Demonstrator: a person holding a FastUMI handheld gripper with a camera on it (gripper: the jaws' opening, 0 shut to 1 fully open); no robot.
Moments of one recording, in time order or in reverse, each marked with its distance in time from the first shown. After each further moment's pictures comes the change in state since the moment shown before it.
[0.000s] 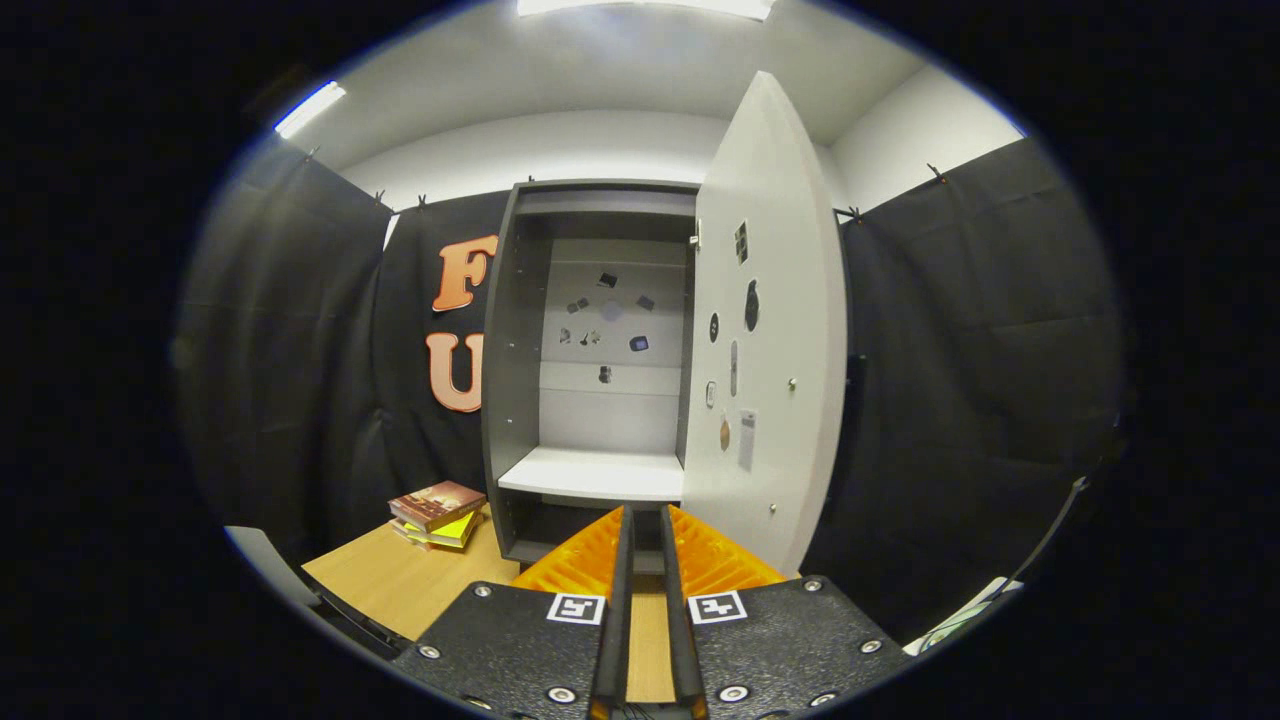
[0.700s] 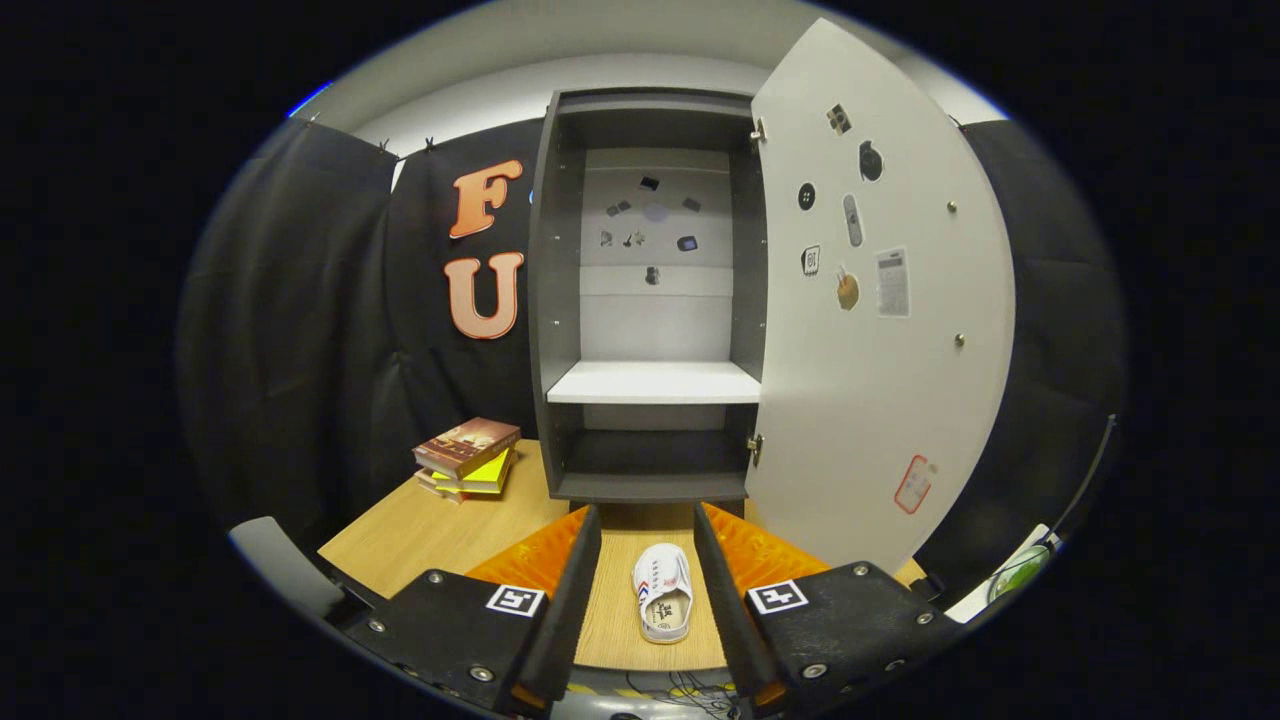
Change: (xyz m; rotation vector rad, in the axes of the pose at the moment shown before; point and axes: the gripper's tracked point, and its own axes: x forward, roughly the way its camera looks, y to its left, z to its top) arm 0.027 0.091 -0.119 0.024 0.239 0.056
